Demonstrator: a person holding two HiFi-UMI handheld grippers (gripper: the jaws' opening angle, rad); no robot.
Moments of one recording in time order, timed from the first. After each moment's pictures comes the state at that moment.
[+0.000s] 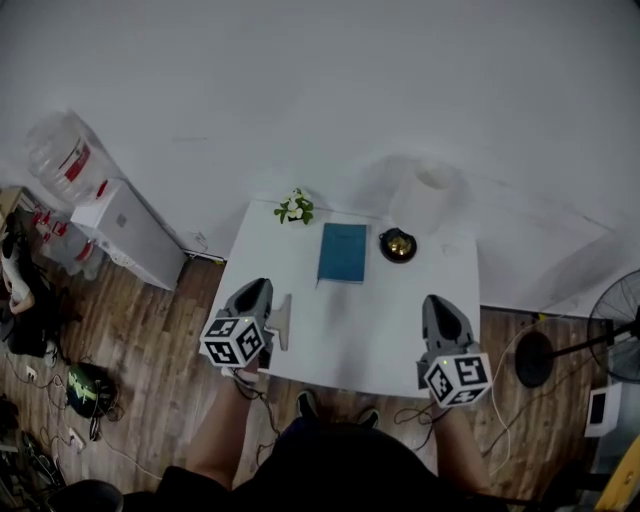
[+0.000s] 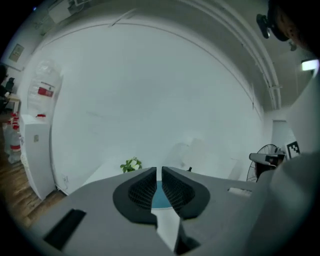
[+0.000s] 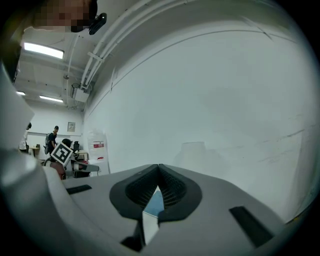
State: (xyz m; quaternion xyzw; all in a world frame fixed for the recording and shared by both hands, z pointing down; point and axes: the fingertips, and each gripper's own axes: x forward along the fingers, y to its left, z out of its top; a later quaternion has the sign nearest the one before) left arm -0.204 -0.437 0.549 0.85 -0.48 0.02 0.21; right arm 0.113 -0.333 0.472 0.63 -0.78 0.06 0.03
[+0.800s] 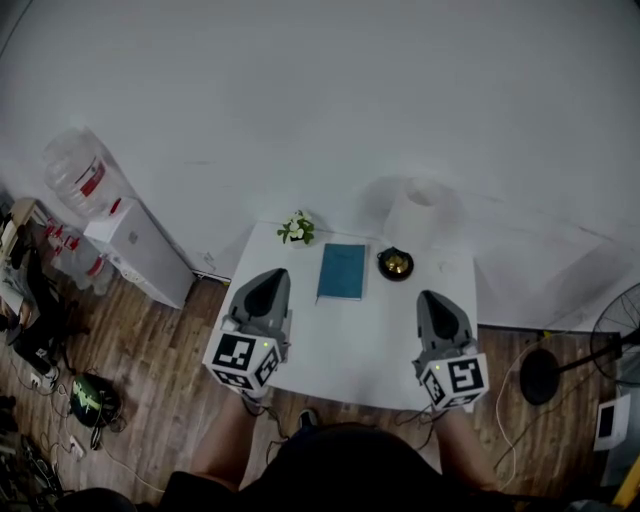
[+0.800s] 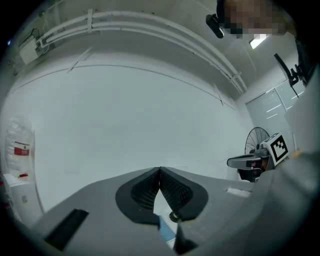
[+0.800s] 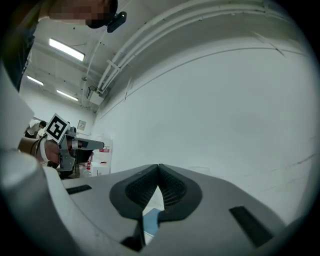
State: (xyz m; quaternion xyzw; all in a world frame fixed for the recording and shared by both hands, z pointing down) left arm -0.133 -0.381 0.376 0.89 -0.45 -0.02 -0.02; right arm 0.105 -0.323 0.401 0.59 -0.80 -0.05 0.01
